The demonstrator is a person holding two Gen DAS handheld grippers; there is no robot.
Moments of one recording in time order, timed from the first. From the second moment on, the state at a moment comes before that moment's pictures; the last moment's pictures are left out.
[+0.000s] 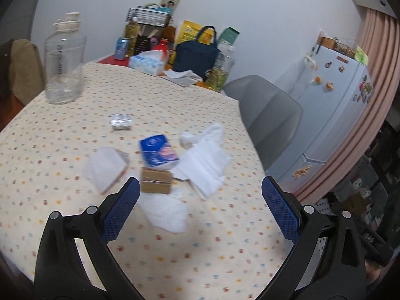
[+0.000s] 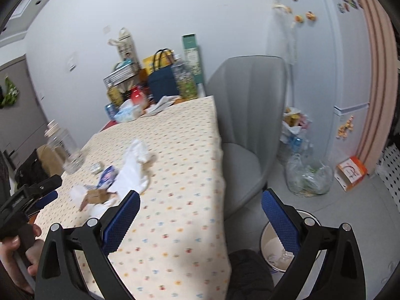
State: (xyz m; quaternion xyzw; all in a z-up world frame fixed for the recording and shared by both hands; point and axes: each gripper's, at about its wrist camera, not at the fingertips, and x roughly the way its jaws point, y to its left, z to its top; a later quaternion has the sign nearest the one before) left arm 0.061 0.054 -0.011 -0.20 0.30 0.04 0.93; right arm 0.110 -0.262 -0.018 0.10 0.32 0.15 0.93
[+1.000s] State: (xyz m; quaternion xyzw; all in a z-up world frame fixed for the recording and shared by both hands) left arm 0.084 0.154 -0.084 -0.21 0.36 0.13 0.90; right arm 0.160 -0.123 -0.054 0.03 0.39 0.27 0.88
